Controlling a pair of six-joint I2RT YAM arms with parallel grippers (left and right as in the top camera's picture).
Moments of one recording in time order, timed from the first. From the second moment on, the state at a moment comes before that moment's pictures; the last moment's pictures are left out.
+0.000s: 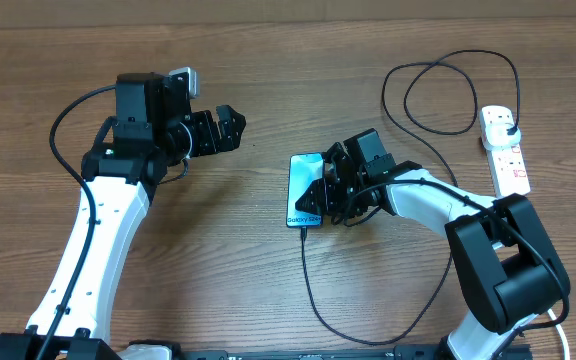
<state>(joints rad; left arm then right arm) -0.09 1.45 1.19 -0.55 0.39 -0.32 0.42 1.85 0.96 -0.29 -0.64 0.44</state>
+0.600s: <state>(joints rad) -0.09 1.45 1.19 -0.55 0.39 -0.32 0.42 1.85 0.96 -0.28 -0.65 0.45</state>
